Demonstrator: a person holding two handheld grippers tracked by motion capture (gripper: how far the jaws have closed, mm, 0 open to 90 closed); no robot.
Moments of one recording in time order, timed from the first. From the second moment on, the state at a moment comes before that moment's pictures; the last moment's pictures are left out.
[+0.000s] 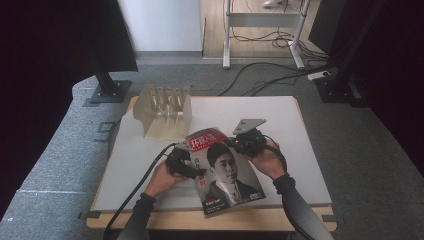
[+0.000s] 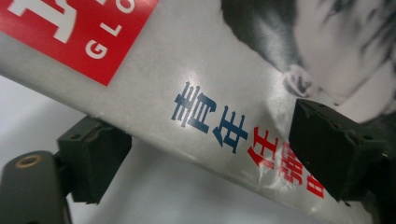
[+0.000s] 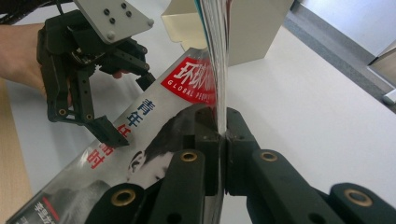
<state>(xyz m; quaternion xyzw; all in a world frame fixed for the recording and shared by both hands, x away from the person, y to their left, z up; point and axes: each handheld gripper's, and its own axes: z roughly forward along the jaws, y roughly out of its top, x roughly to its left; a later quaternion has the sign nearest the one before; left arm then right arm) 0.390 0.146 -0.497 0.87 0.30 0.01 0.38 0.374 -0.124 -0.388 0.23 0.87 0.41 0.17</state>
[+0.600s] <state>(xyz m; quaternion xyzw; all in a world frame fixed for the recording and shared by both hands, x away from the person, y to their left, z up) 0.387 0.134 -0.434 0.88 0.27 0.13 0.37 0.386 -0.137 -0.368 0.25 0.84 0.44 0.18</state>
